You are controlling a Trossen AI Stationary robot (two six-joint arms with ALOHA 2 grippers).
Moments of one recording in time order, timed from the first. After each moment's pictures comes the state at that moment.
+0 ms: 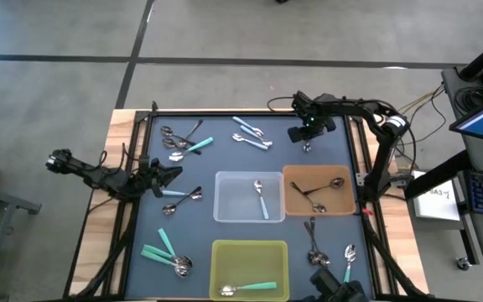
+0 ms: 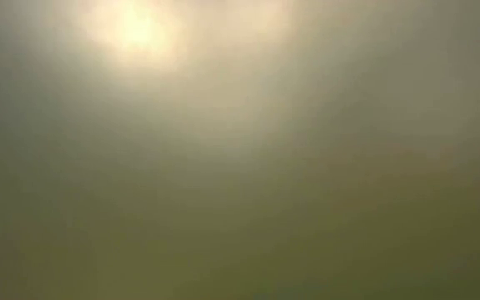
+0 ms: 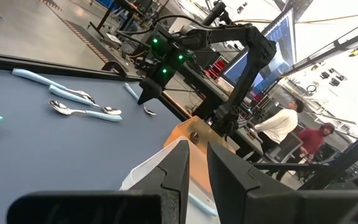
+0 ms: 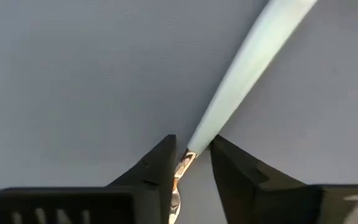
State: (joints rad) left arm -0.38 0.05 0.02 0.07 -0.74 -0.68; right arm -0.86 1.89 1.15 -0.80 0.01 0.40
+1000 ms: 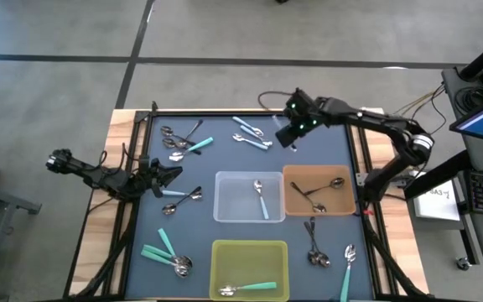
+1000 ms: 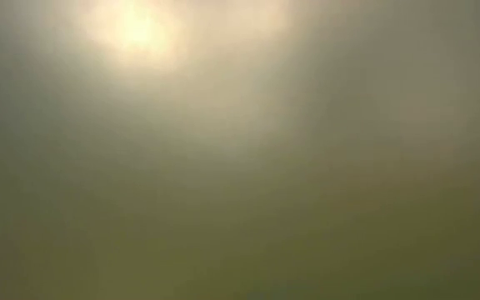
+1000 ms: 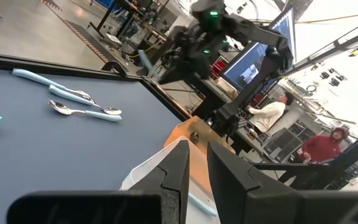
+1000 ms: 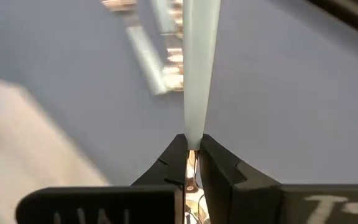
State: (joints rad) left arm -0.38 0.05 0.02 0.07 -0.74 -0.68; right arm -0.61 1.54 1.19 -0.71 -0.19 0.31
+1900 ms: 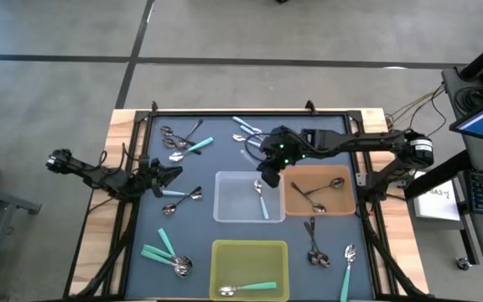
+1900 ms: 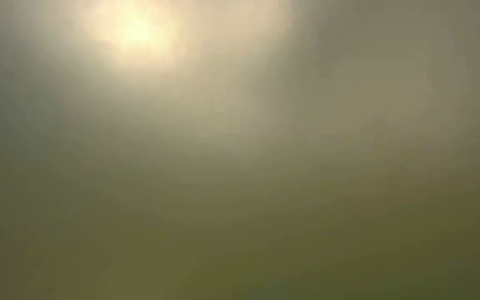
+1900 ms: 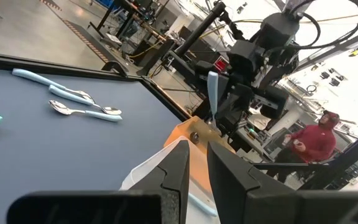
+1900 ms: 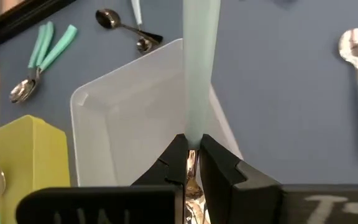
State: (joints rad) left arm -0.38 0.05 0.02 0.07 -0.74 -0.68; right arm -0.17 1.53 1.18 -0.43 -0.19 0.31
